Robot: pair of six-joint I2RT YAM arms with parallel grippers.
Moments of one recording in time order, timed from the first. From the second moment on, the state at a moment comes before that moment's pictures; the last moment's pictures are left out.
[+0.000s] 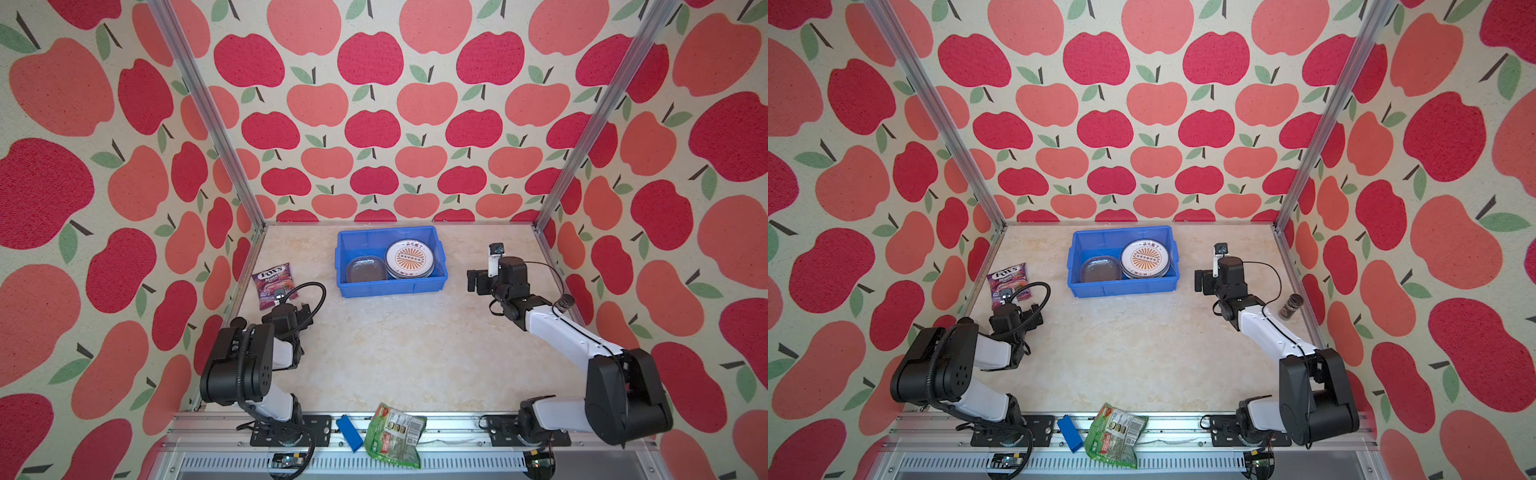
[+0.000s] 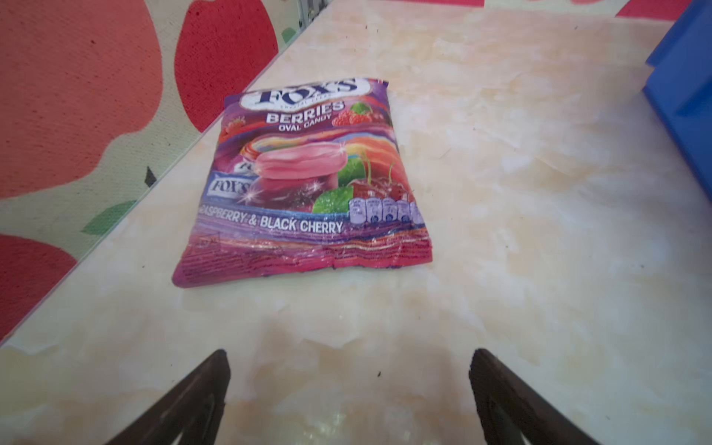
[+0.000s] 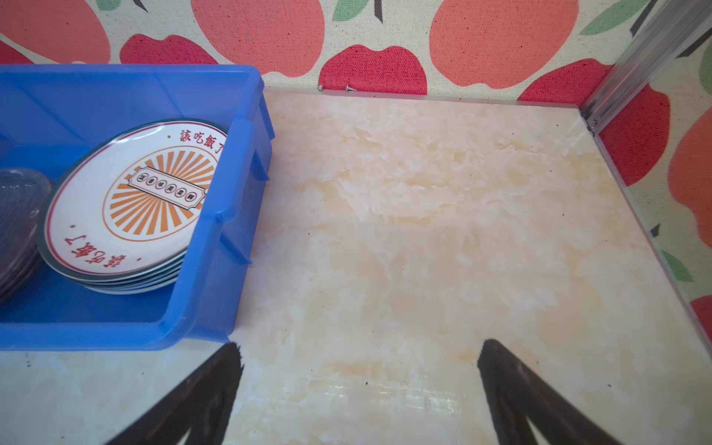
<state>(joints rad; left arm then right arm) 0.10 1.60 0.23 0.90 -0.21 -0.06 0.30 1.34 0.73 0.06 0.13 0.04</state>
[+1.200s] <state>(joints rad) 0.10 1.60 0.36 0.92 -0.12 -0.05 0.06 1.59 0.37 0.91 0.06 -0.10</state>
